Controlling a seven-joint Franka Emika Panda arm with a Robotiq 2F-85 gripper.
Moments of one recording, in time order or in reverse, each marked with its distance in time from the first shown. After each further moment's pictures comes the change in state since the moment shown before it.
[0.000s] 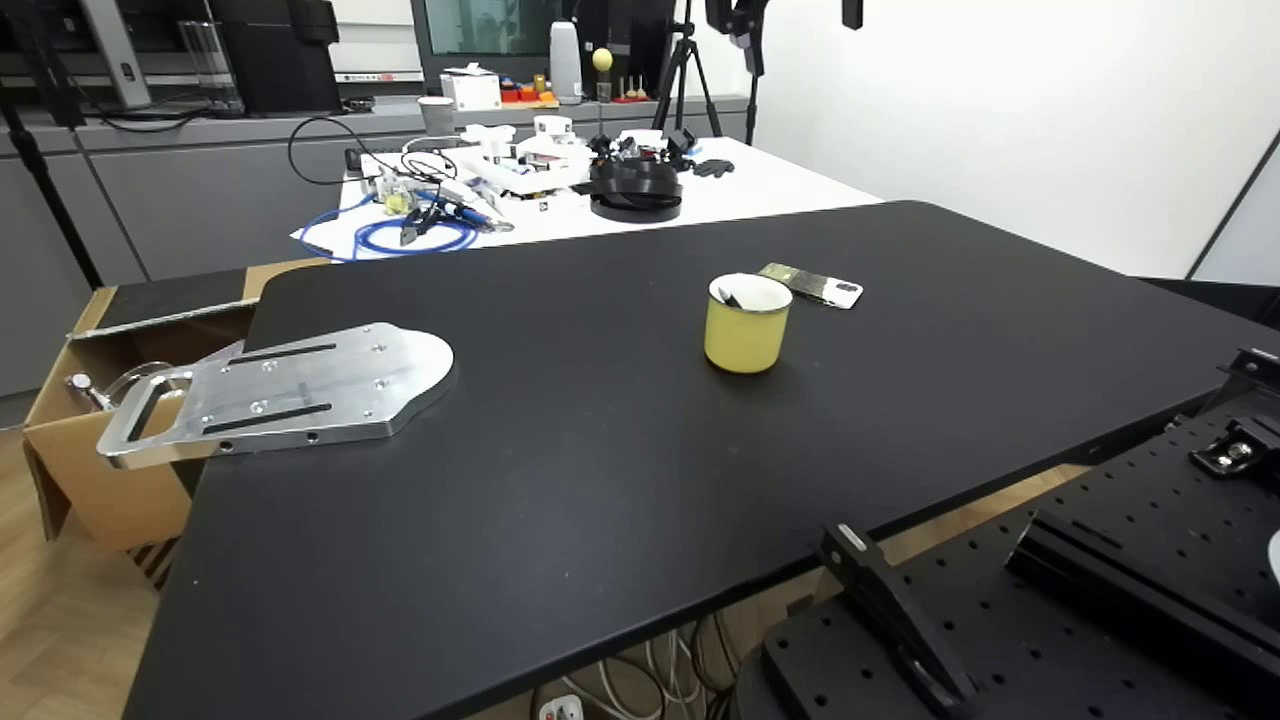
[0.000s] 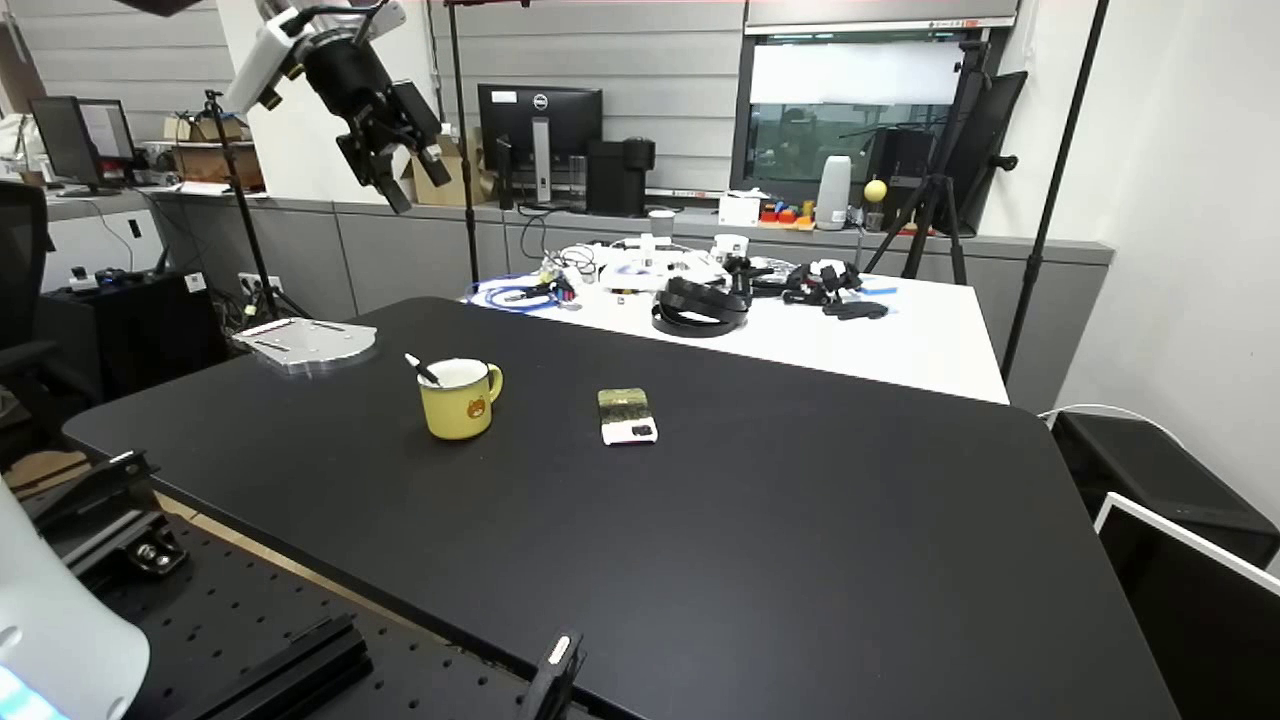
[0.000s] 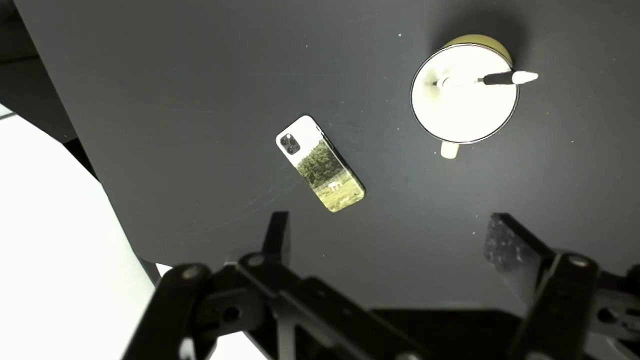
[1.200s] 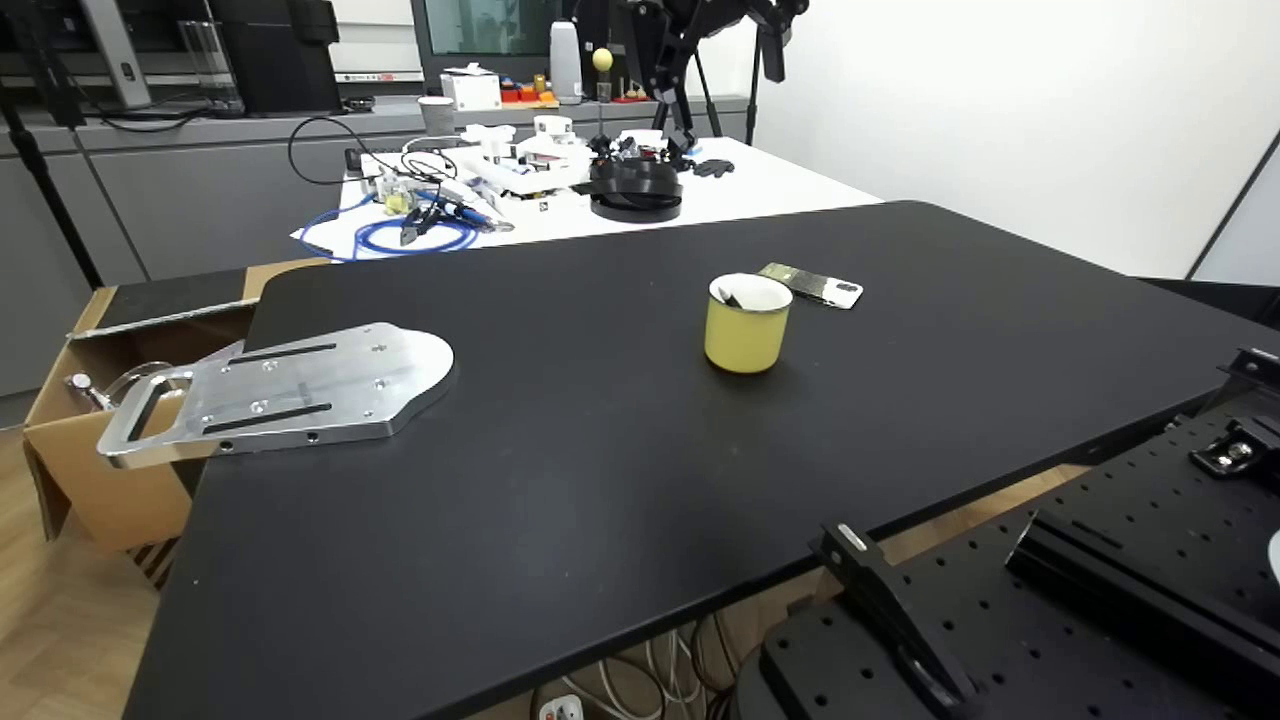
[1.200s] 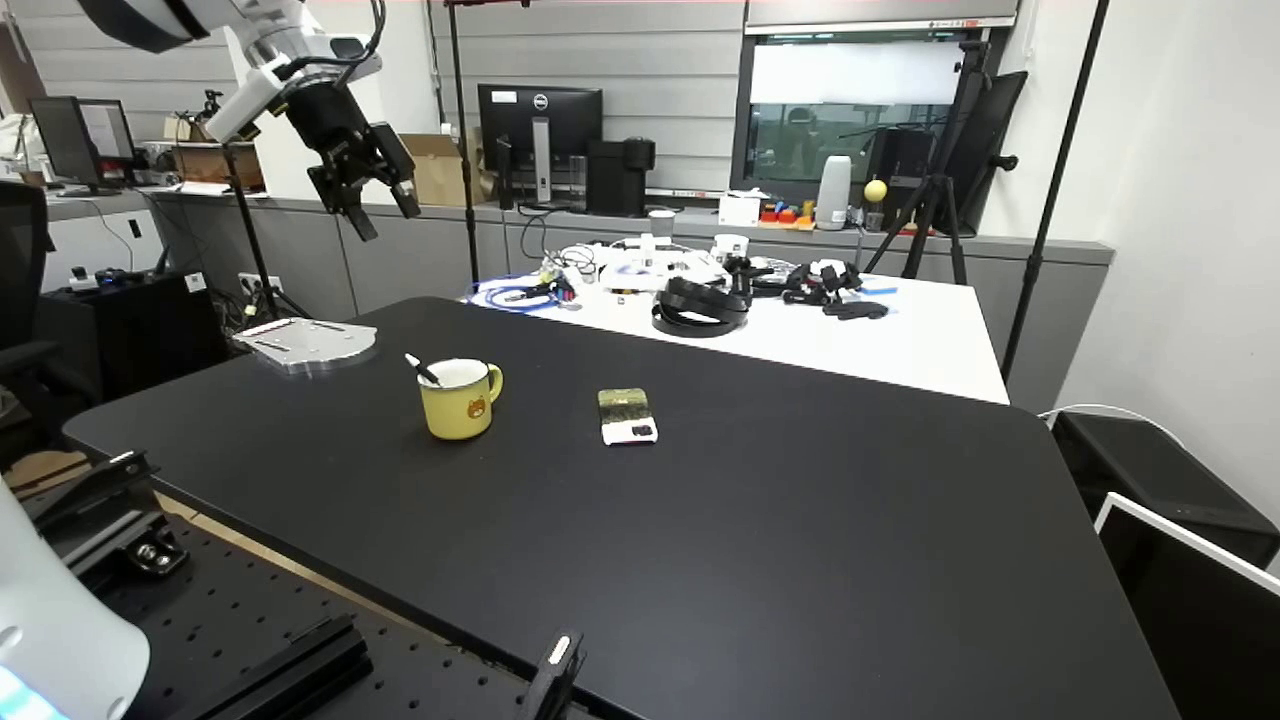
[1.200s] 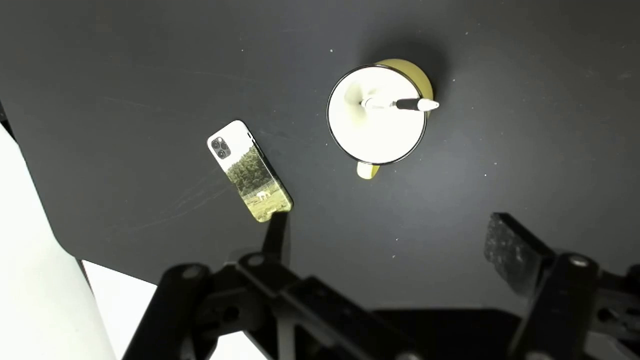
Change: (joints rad) arm 0.132 0.161 -0.033 0.092 0.006 0.003 -0.008
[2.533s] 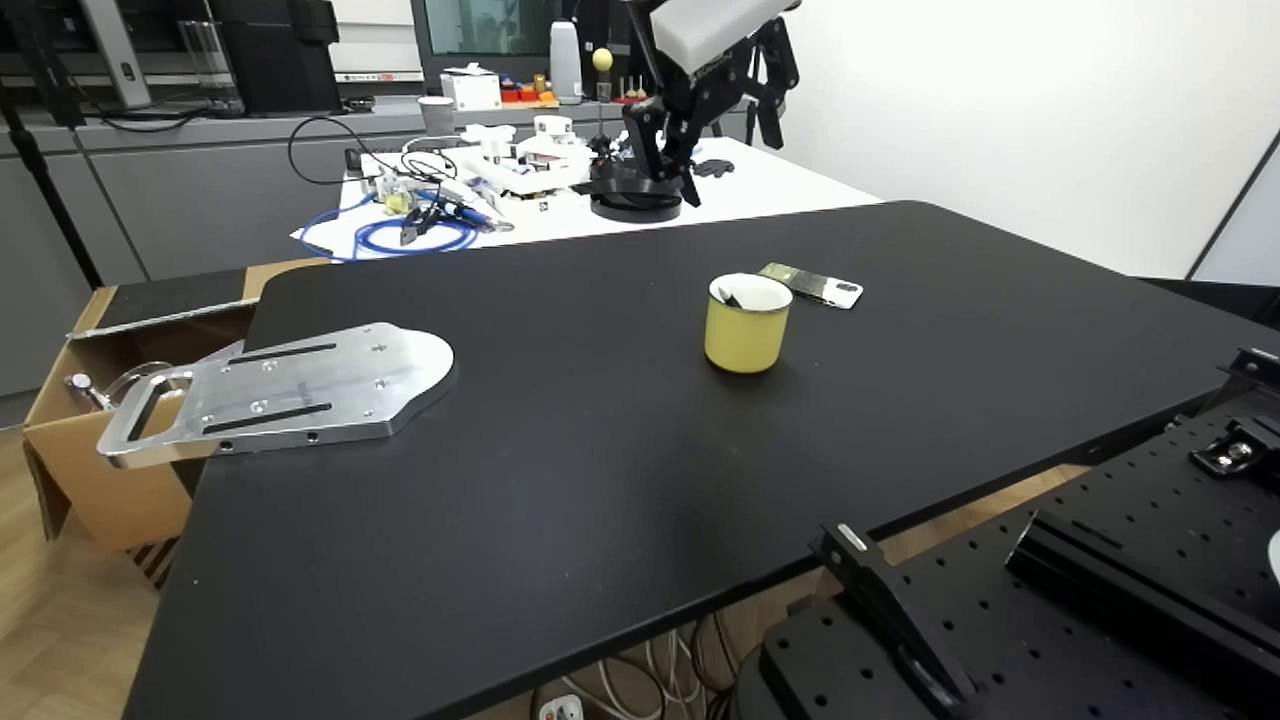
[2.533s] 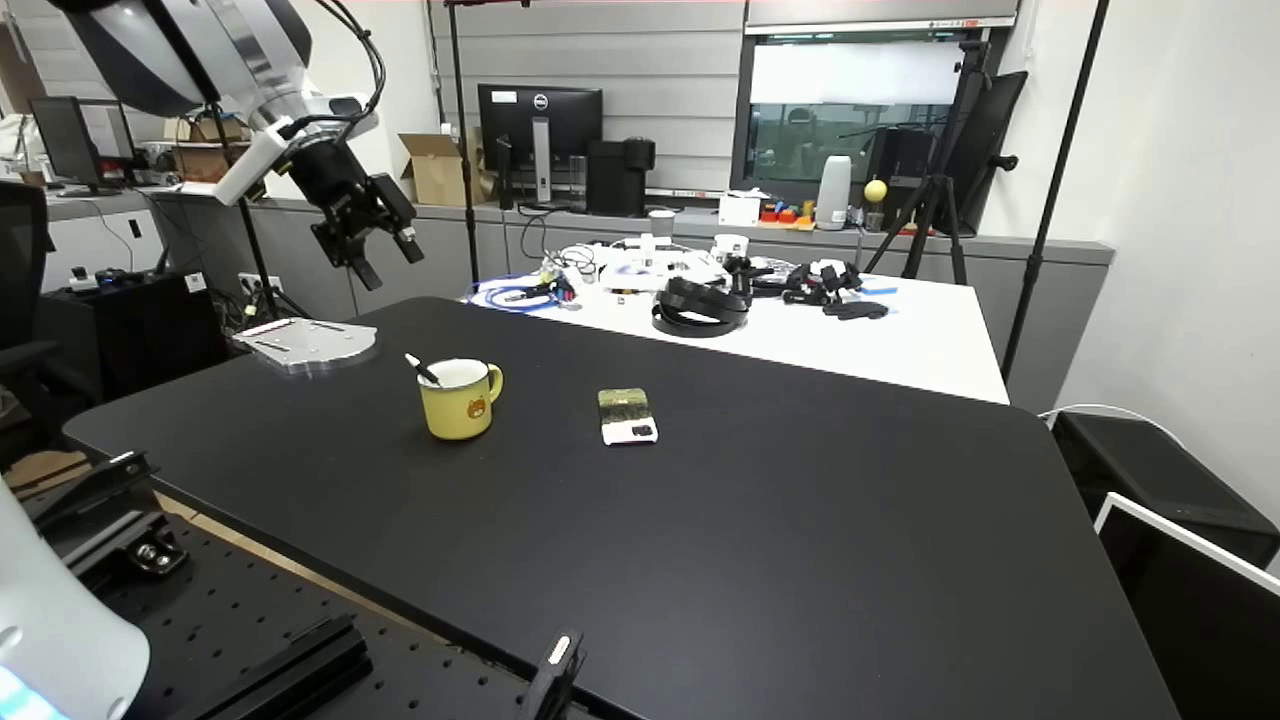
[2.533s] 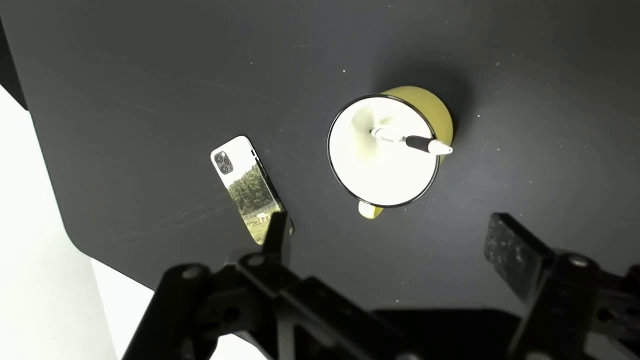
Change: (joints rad) arm 0.096 0.134 -0.063 -0.003 -0.143 0.001 0.111
